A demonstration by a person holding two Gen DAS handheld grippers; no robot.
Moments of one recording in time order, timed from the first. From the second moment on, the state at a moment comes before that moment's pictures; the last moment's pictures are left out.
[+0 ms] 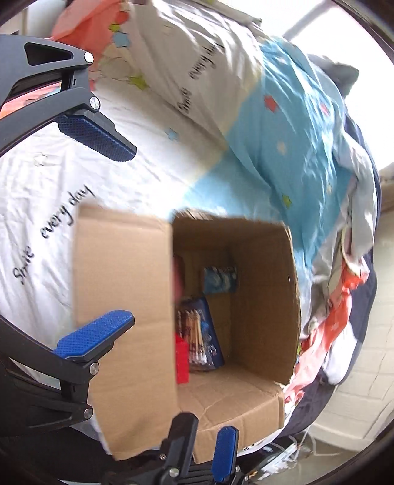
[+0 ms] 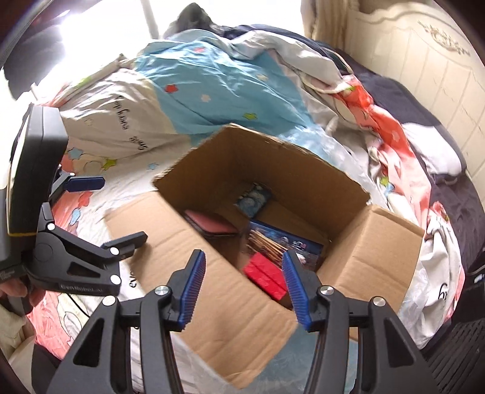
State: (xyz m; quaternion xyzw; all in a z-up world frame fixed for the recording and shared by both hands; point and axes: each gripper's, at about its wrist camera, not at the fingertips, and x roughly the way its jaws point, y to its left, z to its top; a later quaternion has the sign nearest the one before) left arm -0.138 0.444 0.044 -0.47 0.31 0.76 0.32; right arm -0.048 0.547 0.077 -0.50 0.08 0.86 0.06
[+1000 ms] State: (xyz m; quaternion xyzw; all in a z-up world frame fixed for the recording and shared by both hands) left arm -0.132 0.177 -0.027 -0.56 0.19 0.80 0.13; right arm -0.057 0.353 0.042 -0.51 -0.05 0.86 -0.08
